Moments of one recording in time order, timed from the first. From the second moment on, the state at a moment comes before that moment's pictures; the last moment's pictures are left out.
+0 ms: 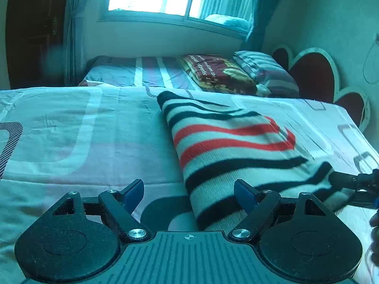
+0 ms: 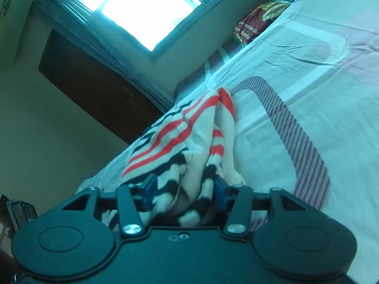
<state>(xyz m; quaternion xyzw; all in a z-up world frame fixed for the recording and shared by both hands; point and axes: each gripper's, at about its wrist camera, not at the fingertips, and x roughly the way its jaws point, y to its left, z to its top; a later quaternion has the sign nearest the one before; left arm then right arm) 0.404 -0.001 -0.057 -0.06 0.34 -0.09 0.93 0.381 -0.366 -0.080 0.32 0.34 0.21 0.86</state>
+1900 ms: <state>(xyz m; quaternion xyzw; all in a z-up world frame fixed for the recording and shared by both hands) 0.525 -0.015 -0.073 -0.02 0.39 -0.07 0.92 0.514 -0.305 -0.072 0.02 0.35 0.14 0.93</state>
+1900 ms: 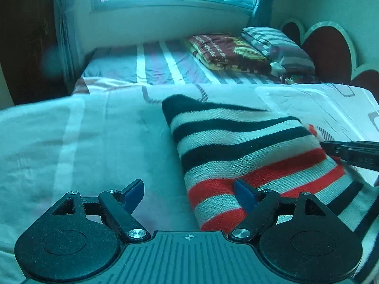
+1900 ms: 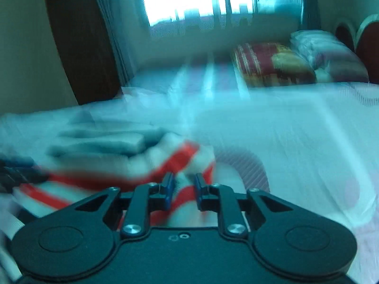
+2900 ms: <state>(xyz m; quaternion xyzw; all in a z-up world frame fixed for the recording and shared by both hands) 0.413 -0.032 -0.071 -0.04 0.36 -0.13 0.92 0.386 -0.379 -0.102 0.29 0.30 0.19 0.89</state>
